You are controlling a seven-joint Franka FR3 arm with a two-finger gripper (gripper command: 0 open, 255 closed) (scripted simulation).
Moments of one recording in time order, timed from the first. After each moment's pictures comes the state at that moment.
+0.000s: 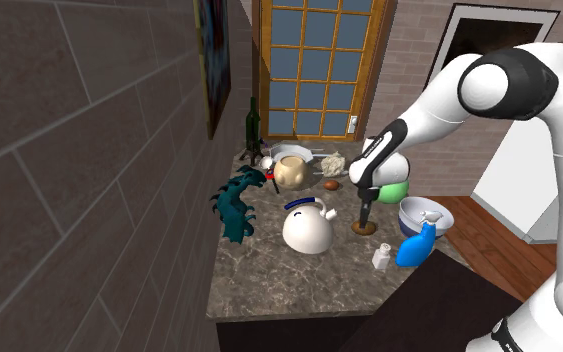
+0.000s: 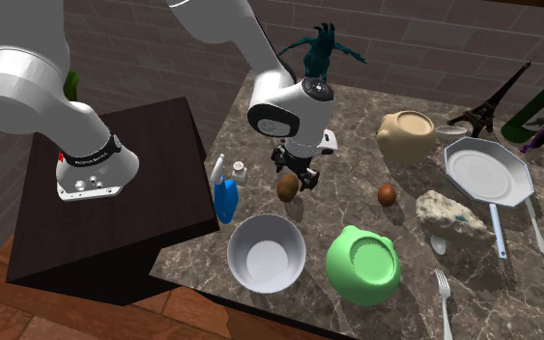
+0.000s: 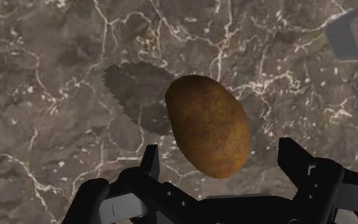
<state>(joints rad) -0.14 0.56 -0.20 -2.17 0.14 2.61 -0.95</state>
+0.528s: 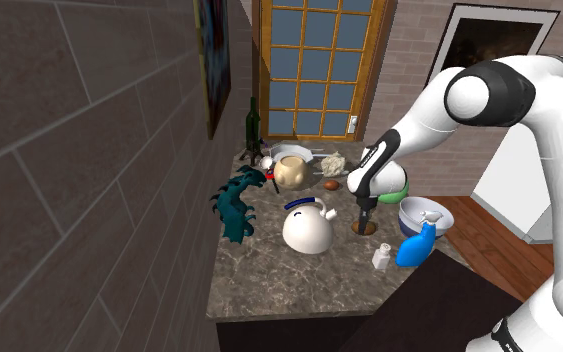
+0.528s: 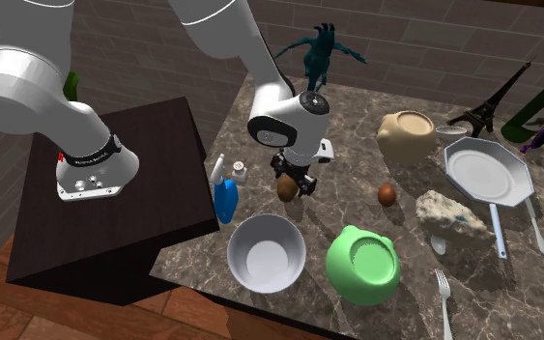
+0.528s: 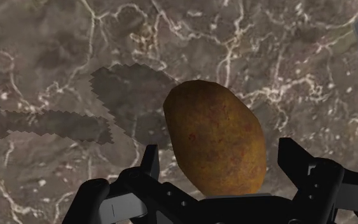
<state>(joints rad) -0.16 0.64 -0.18 -2.15 0.16 2.67 -0.97</state>
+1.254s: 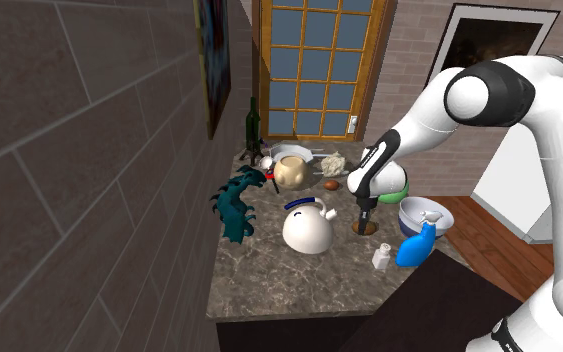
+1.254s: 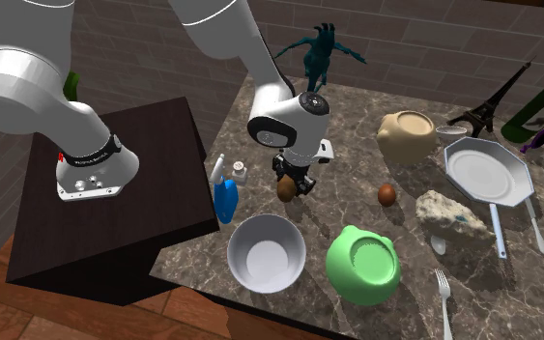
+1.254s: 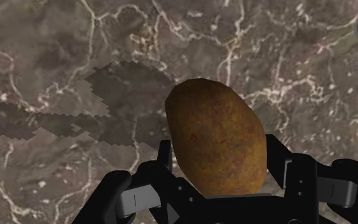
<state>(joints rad) -0.16 0.64 -0.18 -2.15 0.16 2.67 -0.97</state>
